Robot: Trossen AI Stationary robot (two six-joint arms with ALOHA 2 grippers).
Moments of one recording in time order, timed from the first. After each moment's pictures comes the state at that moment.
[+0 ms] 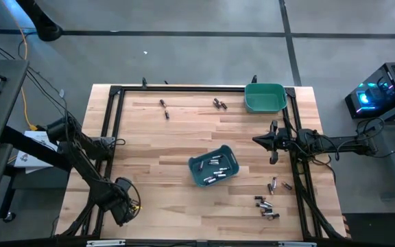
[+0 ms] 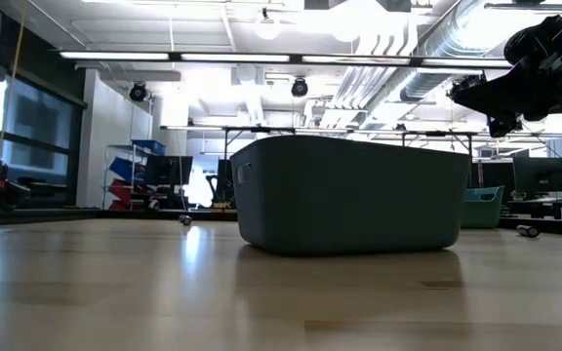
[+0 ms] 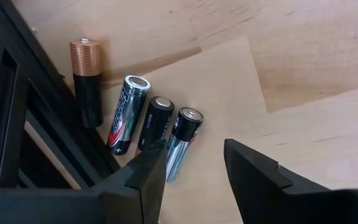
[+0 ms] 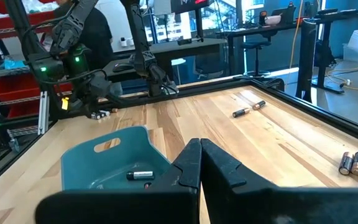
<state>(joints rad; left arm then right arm) -1.00 1.61 0.86 -0.85 0.20 -2.15 0.05 0.08 0.01 0.05 0.18 0.13</state>
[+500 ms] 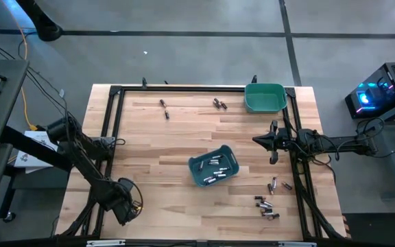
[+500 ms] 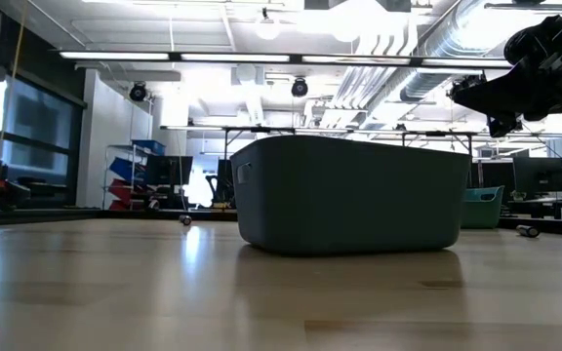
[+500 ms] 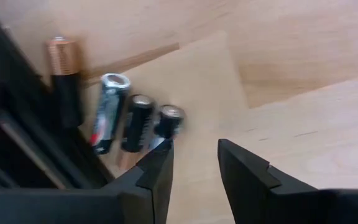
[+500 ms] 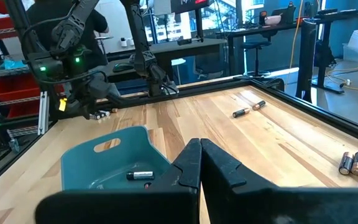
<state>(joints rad) -0.97 1.61 0.86 -0.81 0.20 -2.12 0.05 0.08 0.01 0.05 0.18 0.13</state>
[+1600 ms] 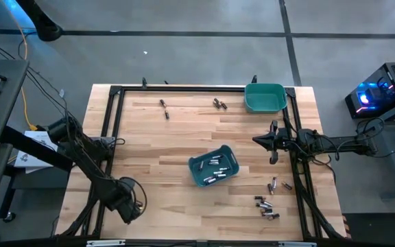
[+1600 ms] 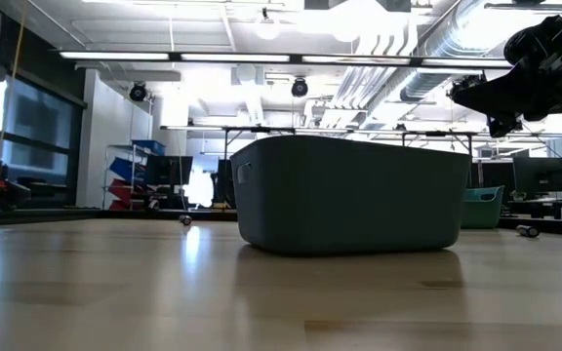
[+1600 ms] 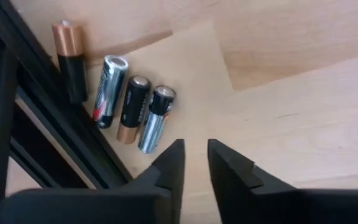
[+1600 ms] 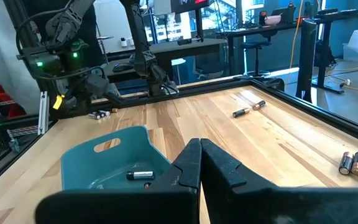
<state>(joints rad) -0.91 1.61 0.94 -0.92 0.25 -2.08 0.05 0.08 0.01 0.05 0.18 0.13</state>
